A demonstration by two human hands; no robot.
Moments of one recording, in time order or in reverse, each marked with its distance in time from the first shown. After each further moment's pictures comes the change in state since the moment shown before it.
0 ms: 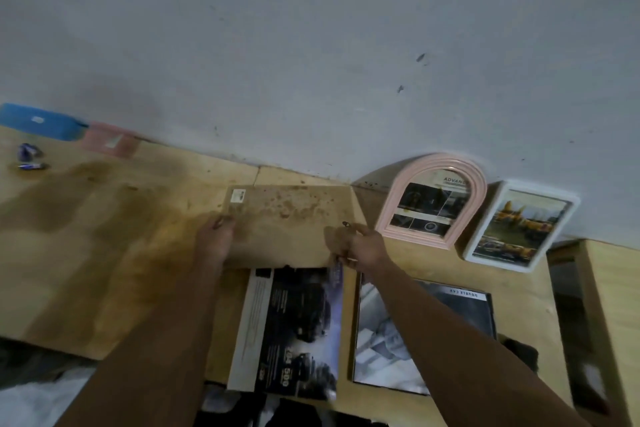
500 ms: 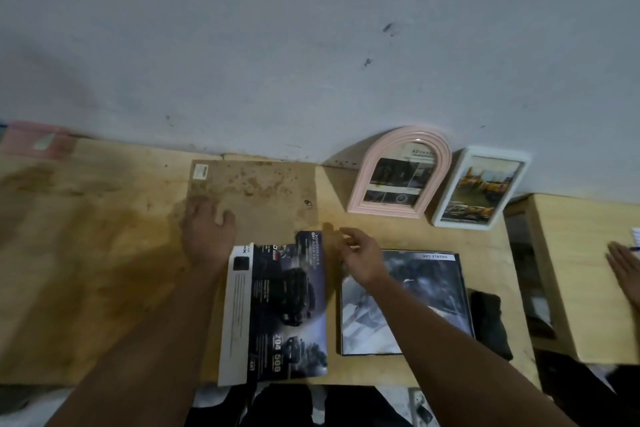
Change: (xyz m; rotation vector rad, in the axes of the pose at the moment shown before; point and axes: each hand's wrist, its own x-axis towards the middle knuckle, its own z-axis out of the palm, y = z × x) left_hand 0.007 -0.016 0.023 0.547 0.026 0.412; right_hand -0.035 0.054 -0.045 -0.469 0.129 -0.304
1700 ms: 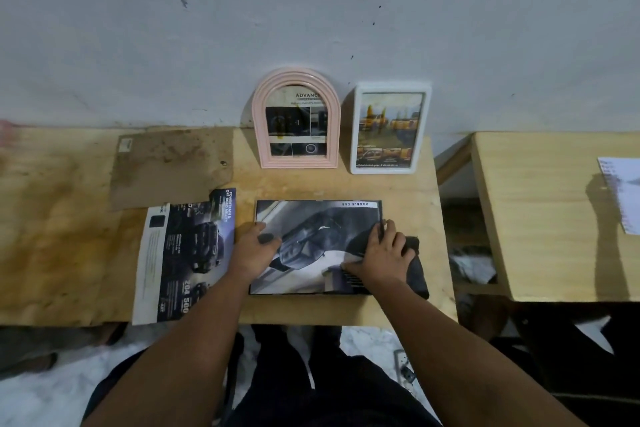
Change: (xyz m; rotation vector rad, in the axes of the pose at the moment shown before) left_hand -0.235 0.121 0.172 -0.009 -0.483 -0.098; right_hand -0.062 0.187 -0.196 -0.939 0.018 0.091
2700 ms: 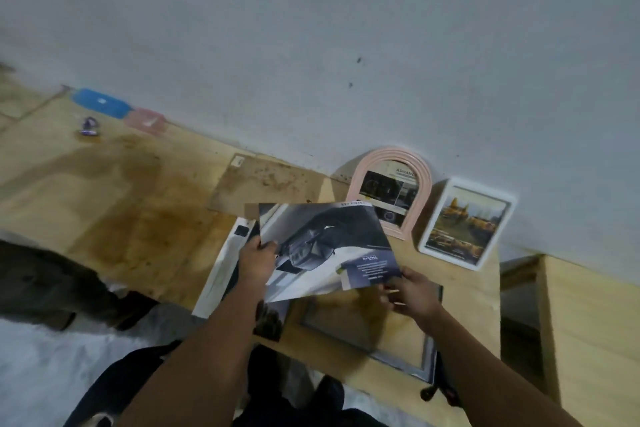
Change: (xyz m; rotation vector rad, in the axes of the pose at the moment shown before) left_hand -0.031 -0.040 -0.117 -0.744 0.402 -0.125; right_hand -0.013 -0.082 -0.097 1.148 -0.383 -0.079
